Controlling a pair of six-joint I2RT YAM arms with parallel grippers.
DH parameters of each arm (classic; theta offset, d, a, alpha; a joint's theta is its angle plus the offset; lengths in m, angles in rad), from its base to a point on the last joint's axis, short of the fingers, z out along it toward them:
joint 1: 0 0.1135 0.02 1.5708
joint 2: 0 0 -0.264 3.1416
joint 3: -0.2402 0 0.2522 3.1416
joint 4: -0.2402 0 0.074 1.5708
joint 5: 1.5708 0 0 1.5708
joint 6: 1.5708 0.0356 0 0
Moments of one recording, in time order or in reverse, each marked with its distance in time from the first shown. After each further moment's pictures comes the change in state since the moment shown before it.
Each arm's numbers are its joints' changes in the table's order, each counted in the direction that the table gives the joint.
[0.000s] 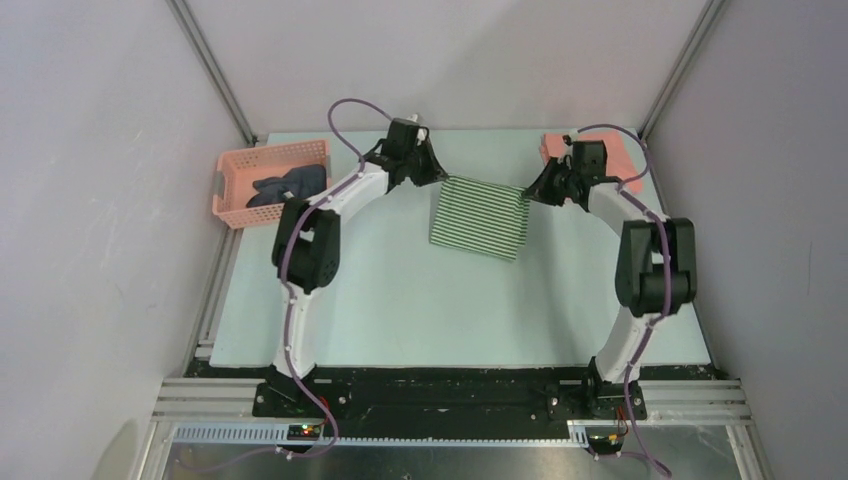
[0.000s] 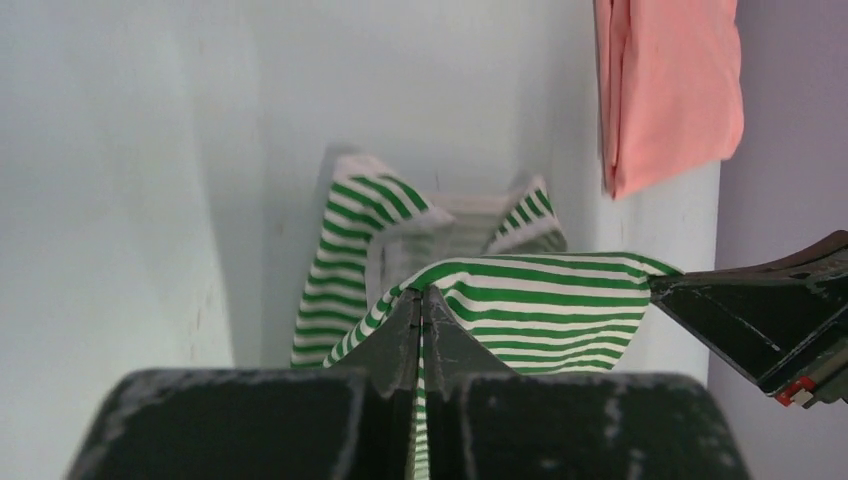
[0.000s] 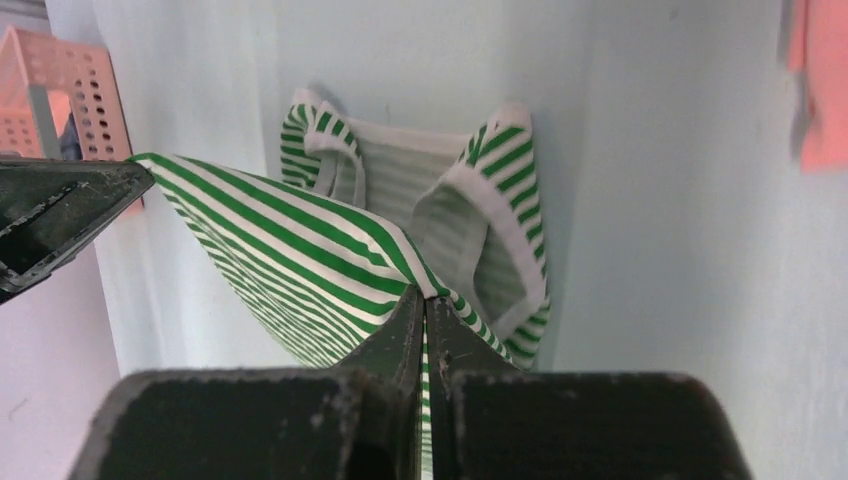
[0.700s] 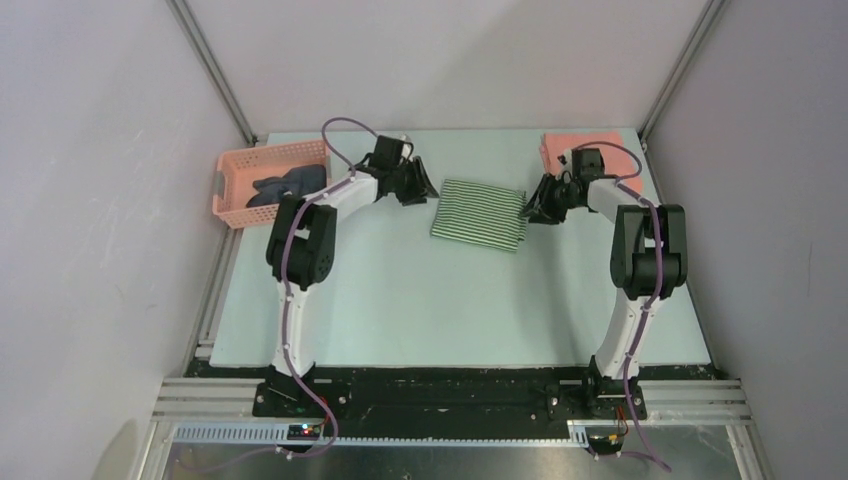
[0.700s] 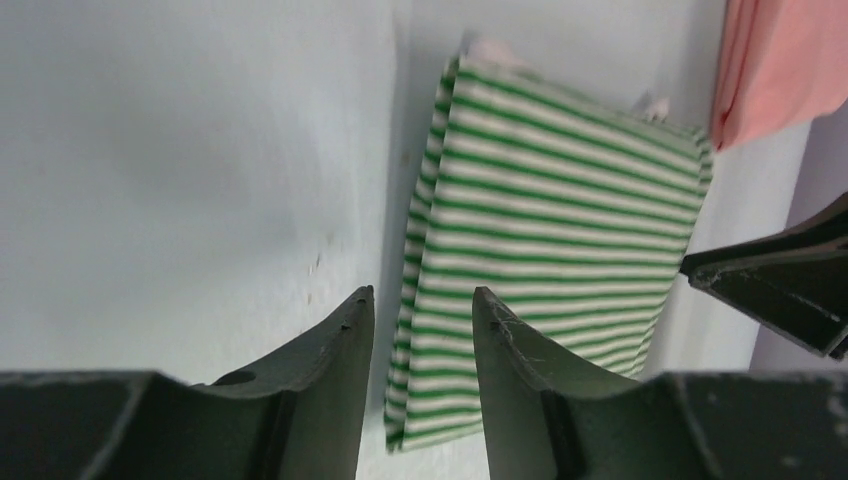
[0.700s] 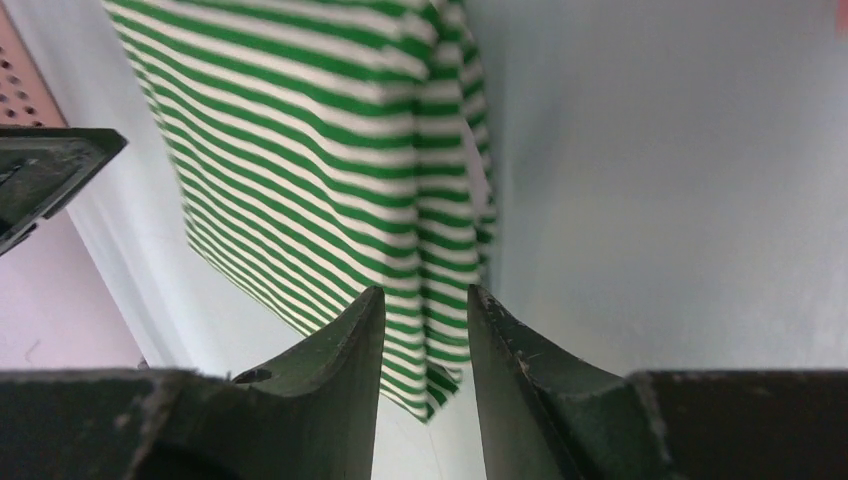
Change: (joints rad) left arm 0.077 -0.097 0.032 0.009 0.094 0.055; right arm -0.049 -0.214 -0.161 -0.198 -0.113 -0.065
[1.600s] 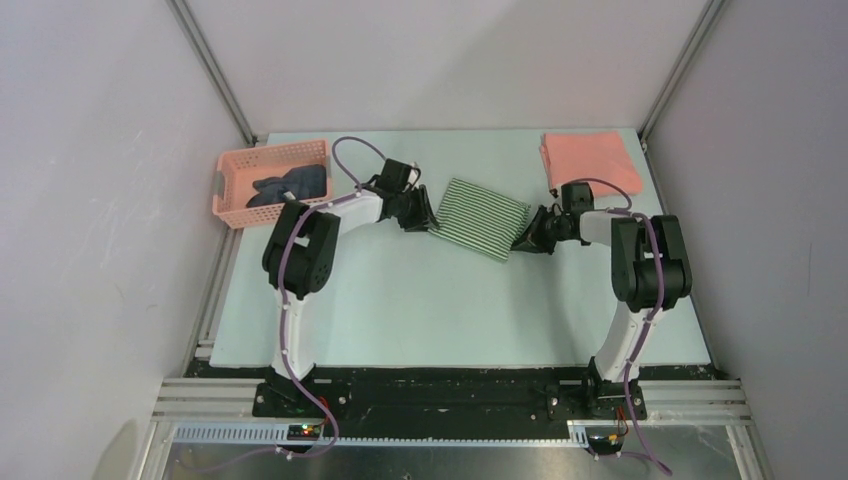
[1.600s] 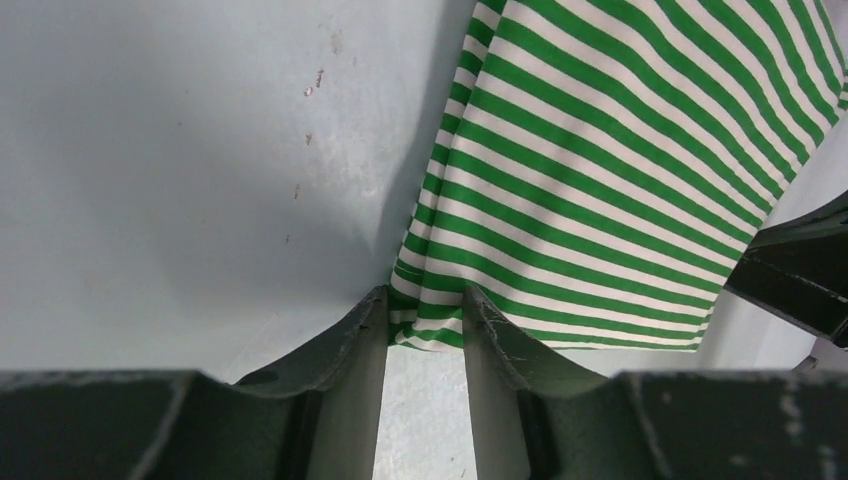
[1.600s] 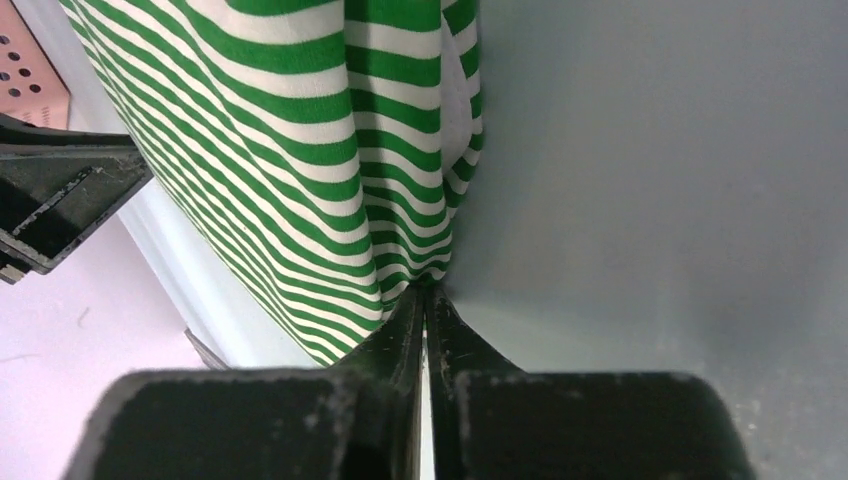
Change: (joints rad) left arm -0.063 0.109 0.262 0.005 -0.009 0.051; right arm 0.045 0.106 0.369 0.204 -0.049 0.138
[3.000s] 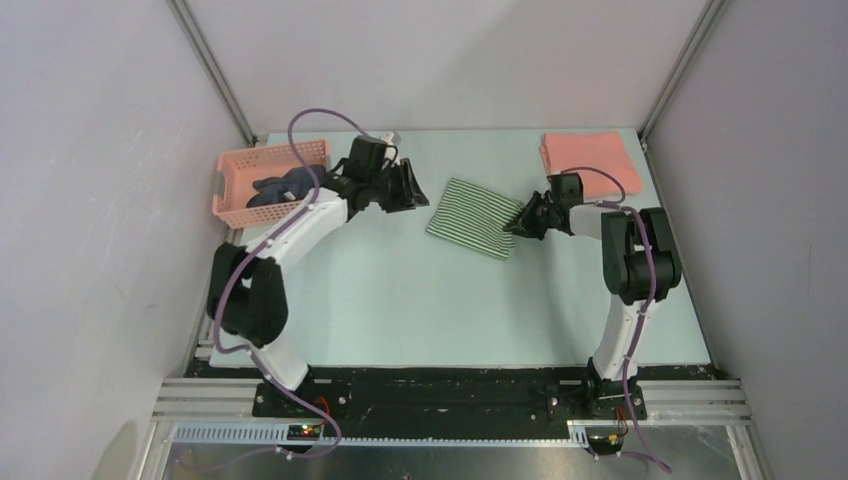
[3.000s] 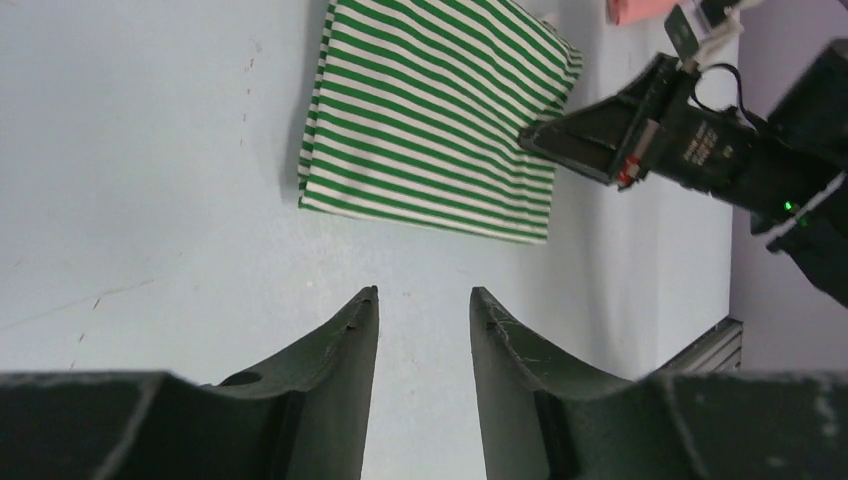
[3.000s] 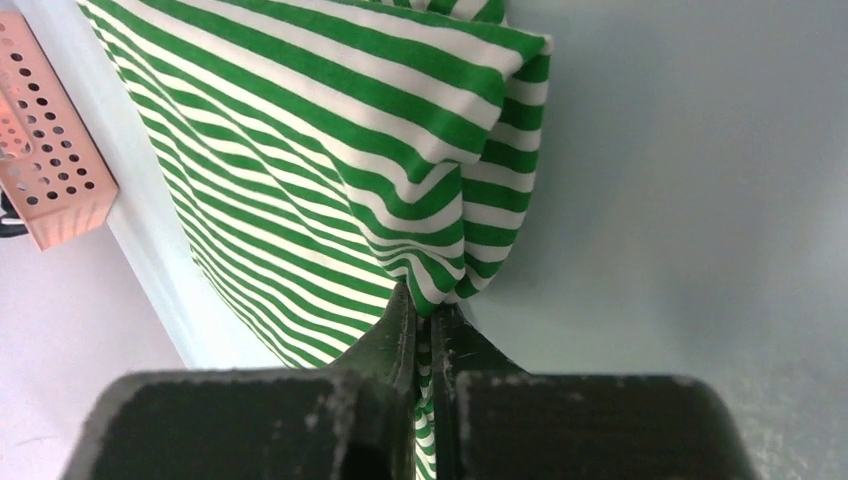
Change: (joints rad) left arm 0.000 0.403 0.082 -0.125 -0.038 0.012; right arm 0.063 -0.053 -0.057 0.150 0.122 0.167
